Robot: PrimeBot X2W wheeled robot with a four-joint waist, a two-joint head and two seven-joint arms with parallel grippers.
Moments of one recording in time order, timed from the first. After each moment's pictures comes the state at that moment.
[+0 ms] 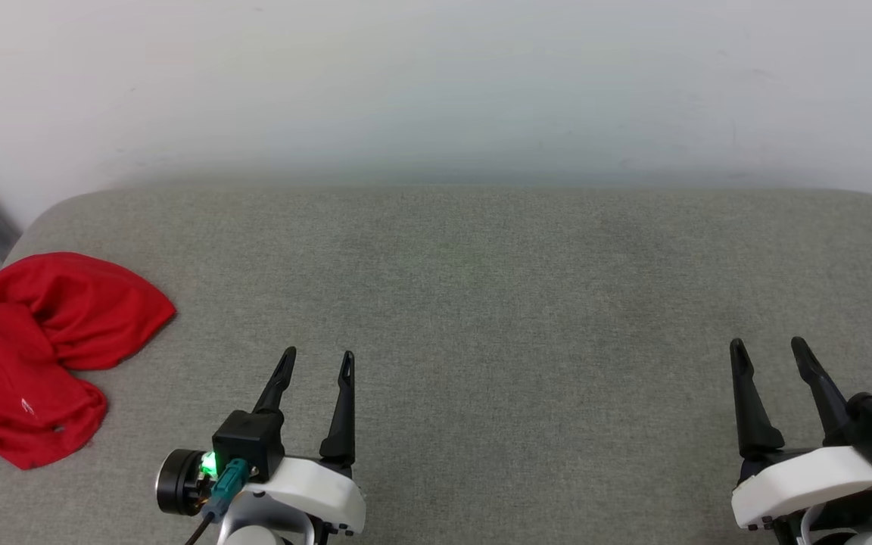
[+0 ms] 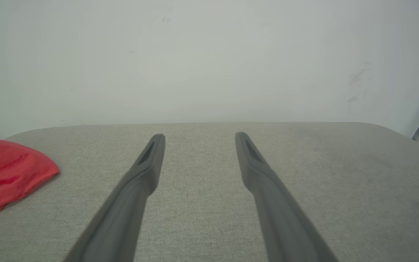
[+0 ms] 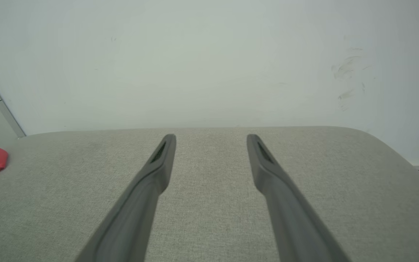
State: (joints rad) left arm -0.10 0.05 -0.19 0.24 -0.16 0.01 -0.26; right arm 0.00 -0.05 -0.08 0.02 0.14 0.13 -0.07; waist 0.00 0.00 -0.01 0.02
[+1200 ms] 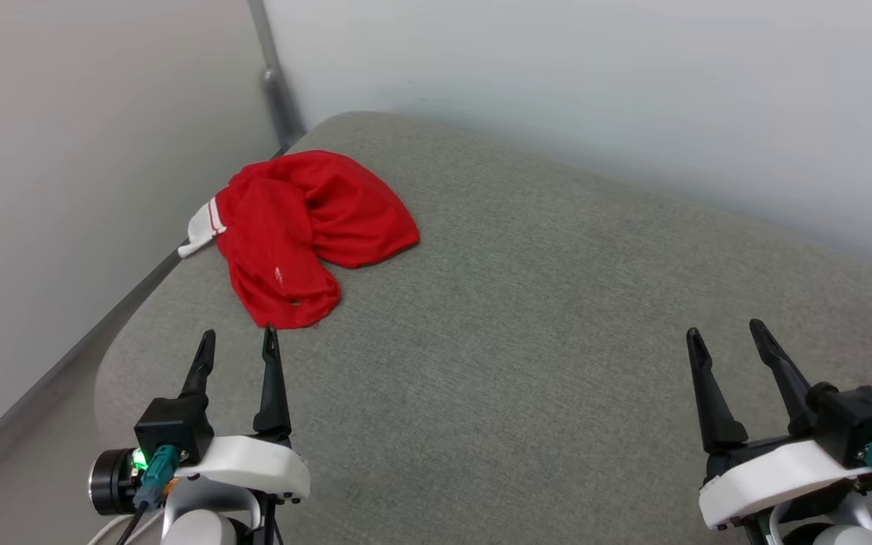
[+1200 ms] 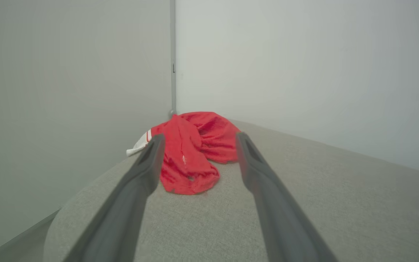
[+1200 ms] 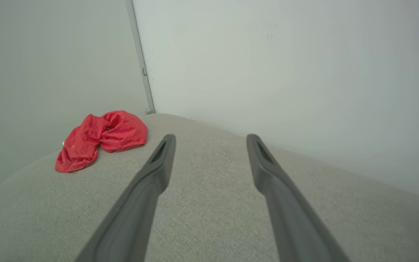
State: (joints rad) left arm -0.13 0.05 -0.06 0.23 -0.17 0.04 -0.26; right arm 0.00 -0.05 0.00 -0.06 0.11 0.13 -0.04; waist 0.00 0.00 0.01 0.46
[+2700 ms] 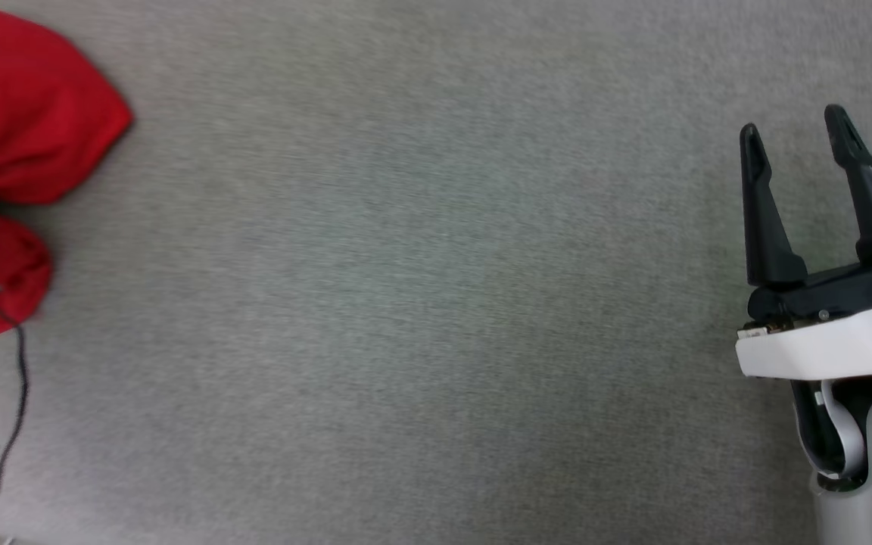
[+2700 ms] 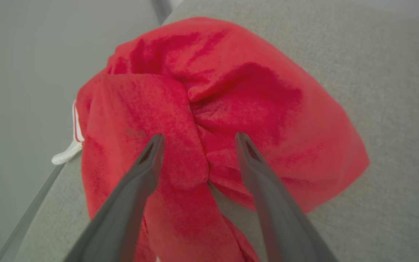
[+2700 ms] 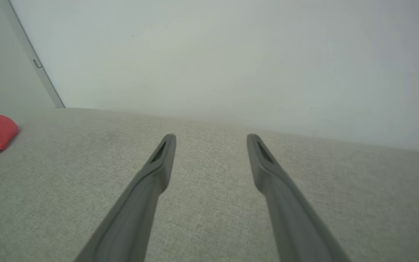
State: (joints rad) left arm -0.71 0.45 0.21 0.47 -0.37 -0.03 0.42; right arm -0.30 -0.10 0.02 -0.20 0.09 0.13 -0.05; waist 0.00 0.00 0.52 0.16
